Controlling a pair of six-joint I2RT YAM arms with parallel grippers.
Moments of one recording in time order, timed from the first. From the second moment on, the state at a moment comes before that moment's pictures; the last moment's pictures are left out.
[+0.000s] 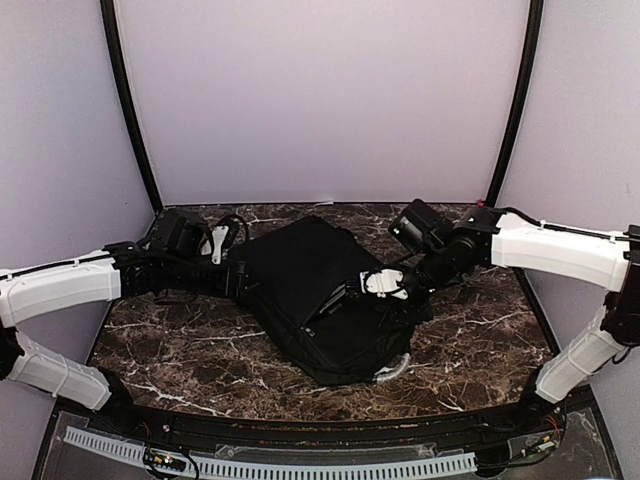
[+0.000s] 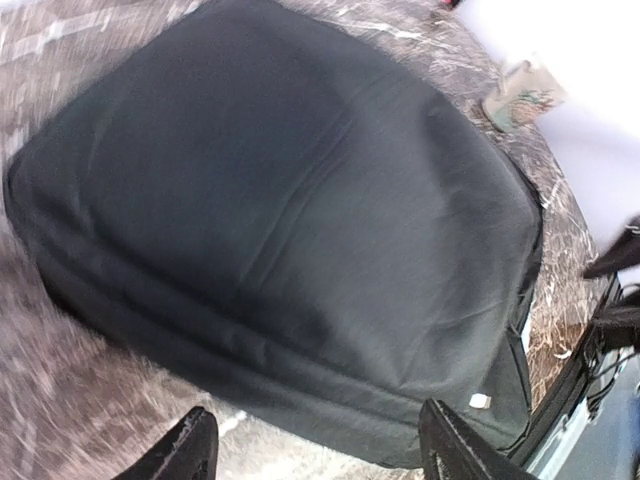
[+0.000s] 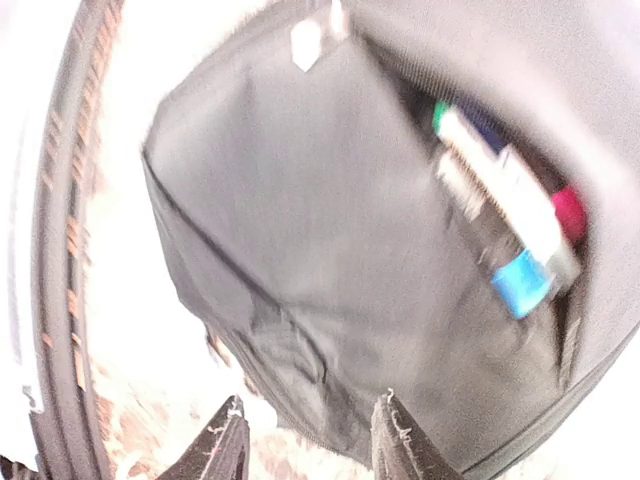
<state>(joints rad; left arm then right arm) -0.67 1.23 0.86 -0.35 0.14 -0.44 0.88 1.49 1.19 -0.88 -0.24 -0.73</state>
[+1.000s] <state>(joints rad) -0.85 1.47 0.59 0.15 0.20 -1.02 0.81 1.89 1.33 -0.45 -0.47 -0.34</state>
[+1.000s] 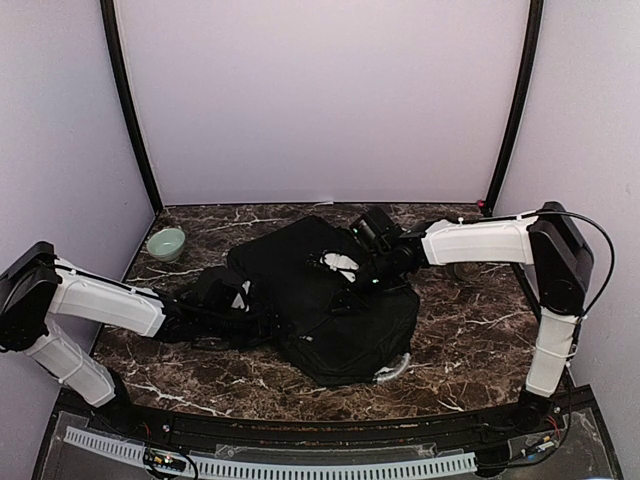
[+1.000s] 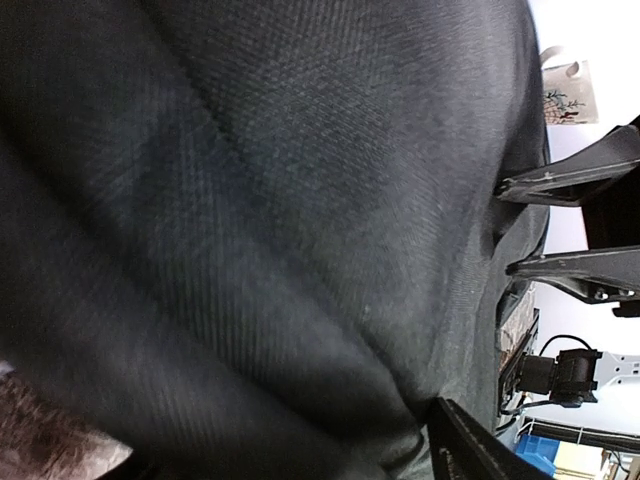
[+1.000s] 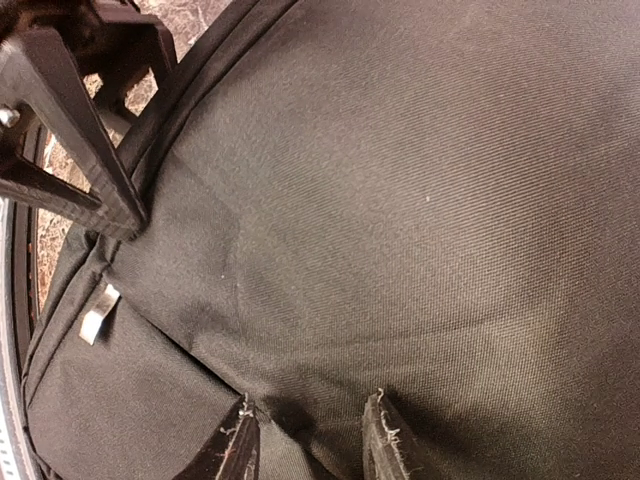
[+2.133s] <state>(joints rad) -0.88 1.57 0.62 0.42 0.32 -0.81 0.87 1.83 1.33 -0.63 -0.63 -0.32</state>
